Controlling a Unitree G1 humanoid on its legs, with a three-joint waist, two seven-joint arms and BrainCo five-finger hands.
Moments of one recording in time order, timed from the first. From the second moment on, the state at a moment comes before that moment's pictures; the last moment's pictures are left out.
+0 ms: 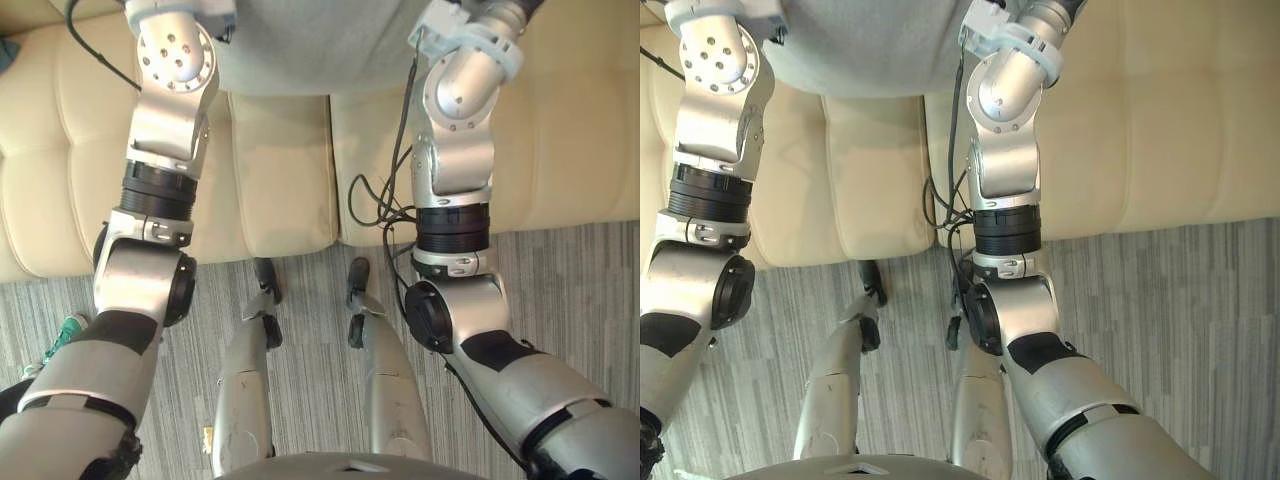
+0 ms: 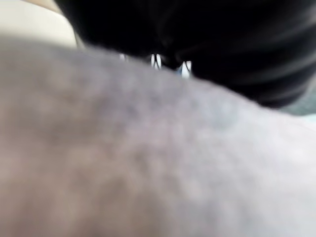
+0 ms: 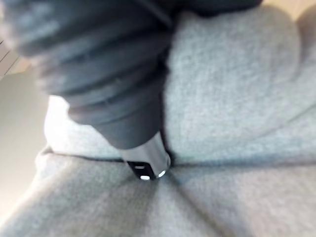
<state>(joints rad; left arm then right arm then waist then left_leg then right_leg) -1.31 0.31 -0.04 0.41 -0.04 -0.07 0.49 -1.20 -0.05 -0.14 0.13 -0.13 -0.03 -0.70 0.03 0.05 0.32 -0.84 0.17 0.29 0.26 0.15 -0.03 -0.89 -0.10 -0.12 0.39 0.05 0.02</state>
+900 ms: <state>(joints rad) -1.40 0.32 0.08 0.41 -0.06 -0.02 0.47 -1.34 -0.22 -0.23 0.18 -0.04 -0.01 -0.76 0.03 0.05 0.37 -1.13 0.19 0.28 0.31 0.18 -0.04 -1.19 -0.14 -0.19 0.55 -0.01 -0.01</state>
